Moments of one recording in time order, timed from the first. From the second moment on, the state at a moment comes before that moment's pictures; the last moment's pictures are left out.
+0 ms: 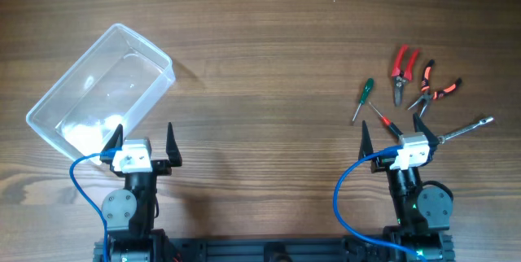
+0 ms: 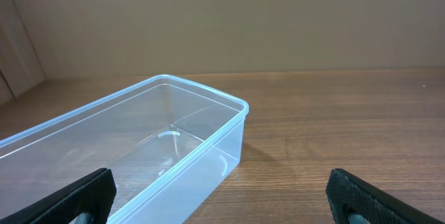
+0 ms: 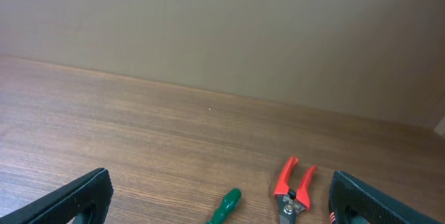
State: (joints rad) left arm 0.05 0.01 0.01 -0.07 0.01 0.04; right arm 0.04 0.02 0.01 0.00 -0.06 -0.14
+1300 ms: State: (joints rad) left arm 0.38 1.18 1.42 -1.21 0.06 -0.37; right arm 0.04 1.33 1.22 -1.01 -0.33 0.00
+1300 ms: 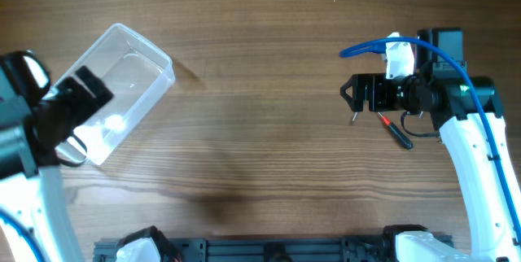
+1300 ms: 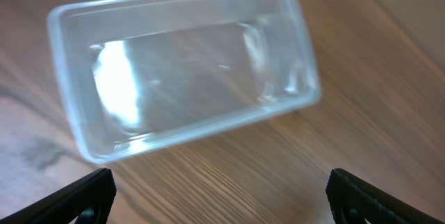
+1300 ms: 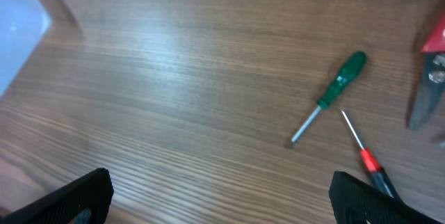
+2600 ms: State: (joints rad) left arm 0.69 1.93 1.42 -1.06 -0.06 -0.41; right arm 0.04 1.41 1.23 -1.08 -0.27 0.00
